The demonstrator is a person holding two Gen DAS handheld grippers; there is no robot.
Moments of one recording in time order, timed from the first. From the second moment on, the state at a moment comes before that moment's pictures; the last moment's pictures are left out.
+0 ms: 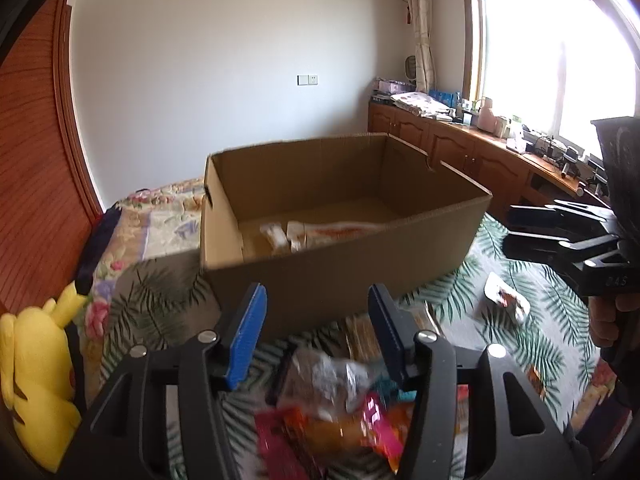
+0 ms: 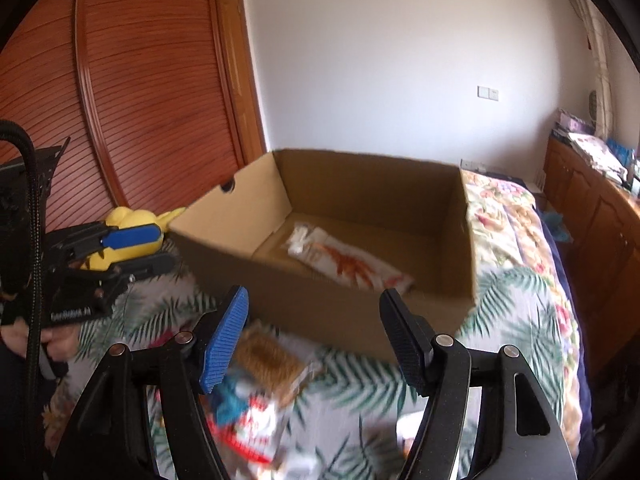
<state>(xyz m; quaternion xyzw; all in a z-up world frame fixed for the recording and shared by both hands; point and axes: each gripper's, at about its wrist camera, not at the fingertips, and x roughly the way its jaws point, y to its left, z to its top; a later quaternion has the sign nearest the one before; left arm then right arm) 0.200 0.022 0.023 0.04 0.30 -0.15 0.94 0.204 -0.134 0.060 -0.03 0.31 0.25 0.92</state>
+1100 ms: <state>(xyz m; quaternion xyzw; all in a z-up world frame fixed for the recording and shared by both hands) 0.164 0.011 -0.068 0.01 0.38 -0.12 0.92 0.096 -0.174 -0.052 0.00 0.39 0.20 0.90</state>
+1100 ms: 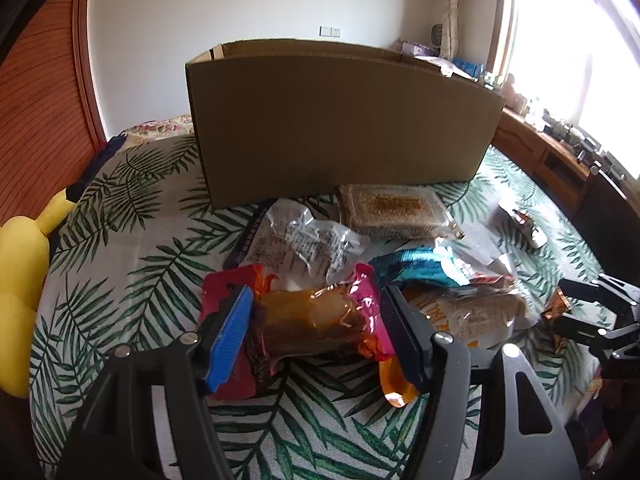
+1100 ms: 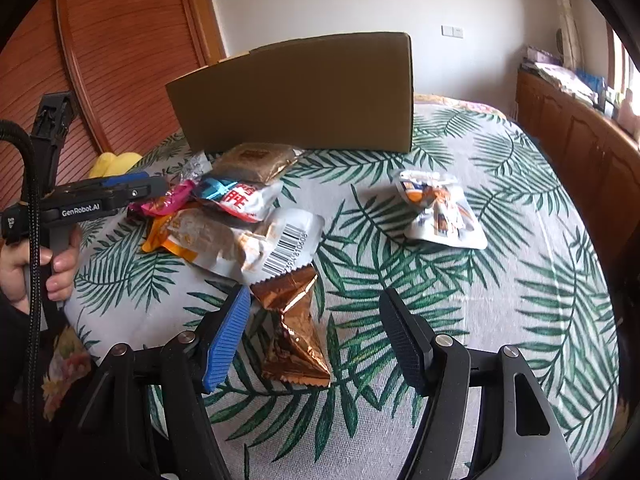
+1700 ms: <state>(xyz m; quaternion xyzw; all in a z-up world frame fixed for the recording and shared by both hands) 0.169 0.013 -0.083 0.00 0.41 -0.10 0.91 0.086 -0.167 -0.063 -0.03 0.36 0.17 0.92</state>
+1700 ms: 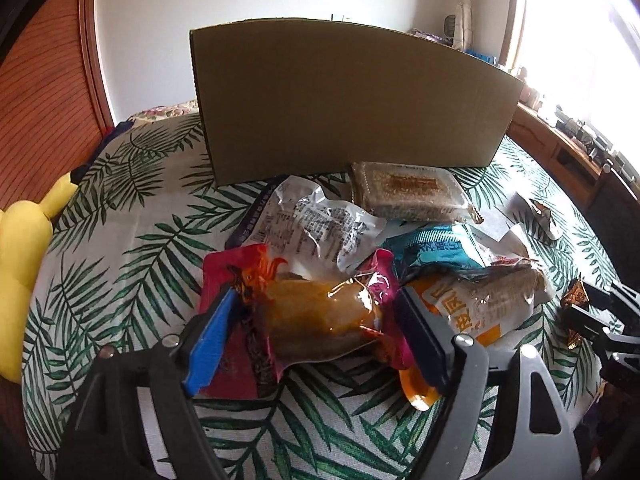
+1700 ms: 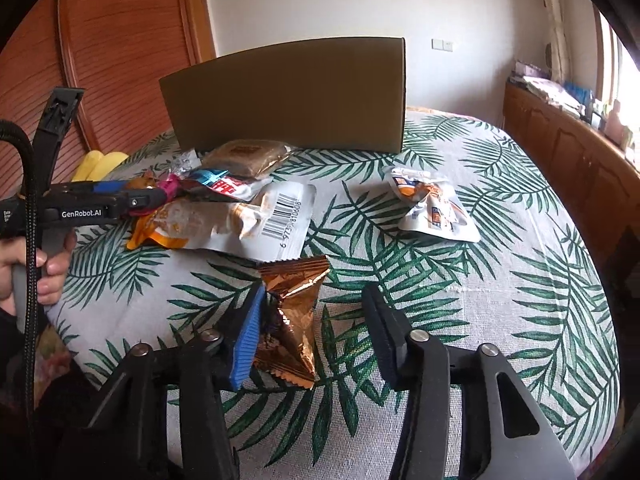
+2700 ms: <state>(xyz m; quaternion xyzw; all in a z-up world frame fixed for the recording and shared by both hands) 0.135 0.013 -0.039 -0.02 0.35 -0.13 0.93 0.081 -0.170 -0.061 -0.03 0.34 0.16 0.93</state>
